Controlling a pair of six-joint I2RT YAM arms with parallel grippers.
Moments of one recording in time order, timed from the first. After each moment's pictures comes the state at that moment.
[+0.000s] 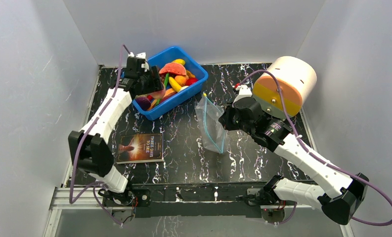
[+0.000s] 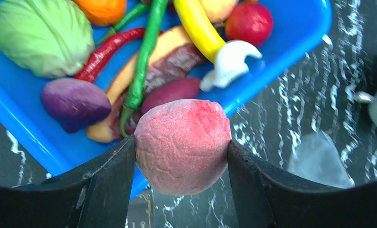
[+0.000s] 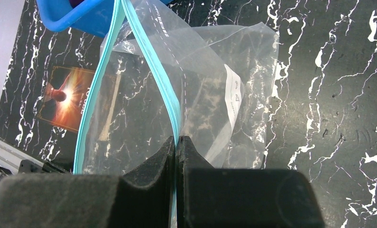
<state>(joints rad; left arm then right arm) -0.26 1.62 1.49 -0.62 -0.02 -0.39 0.72 1.04 1.03 -0.54 0.17 0.53</state>
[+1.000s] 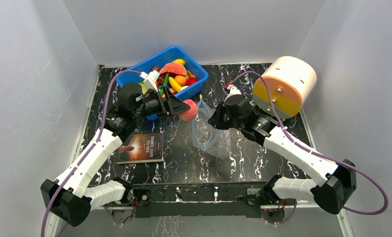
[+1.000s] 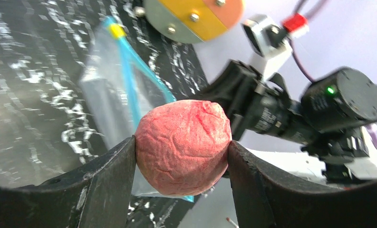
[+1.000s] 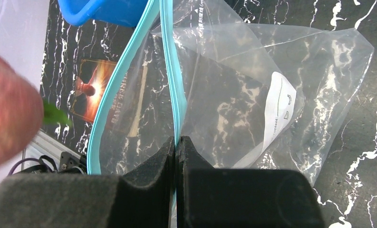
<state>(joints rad) -0.43 1.09 1.06 -0.31 0.51 -0.76 0.72 1.17 1.03 -0.45 0.05 0.66</state>
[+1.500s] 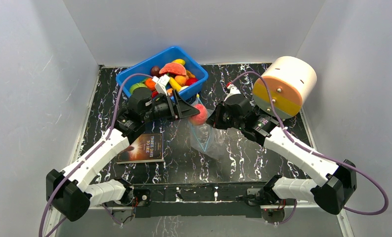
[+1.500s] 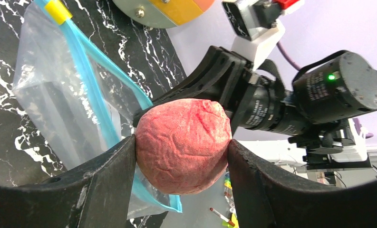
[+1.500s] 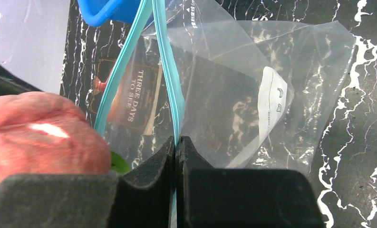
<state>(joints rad) -0.57 1.14 0.98 -0.09 0.54 -0.88 0.72 1.17 1.03 -0.42 0.00 0.71</state>
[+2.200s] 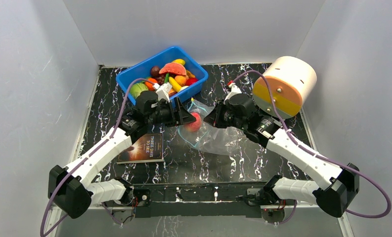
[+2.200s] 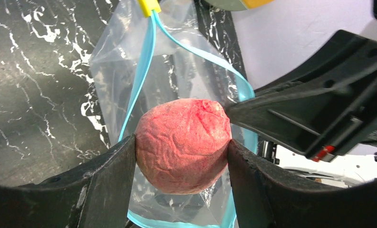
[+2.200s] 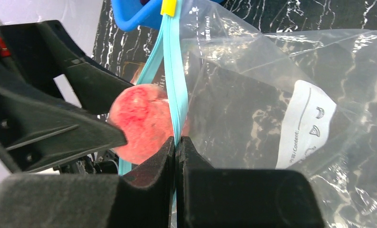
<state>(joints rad) -0.58 1.17 0.95 -0.26 0.41 -0.75 0.72 1.14 1.03 -0.38 -0.04 0.72</state>
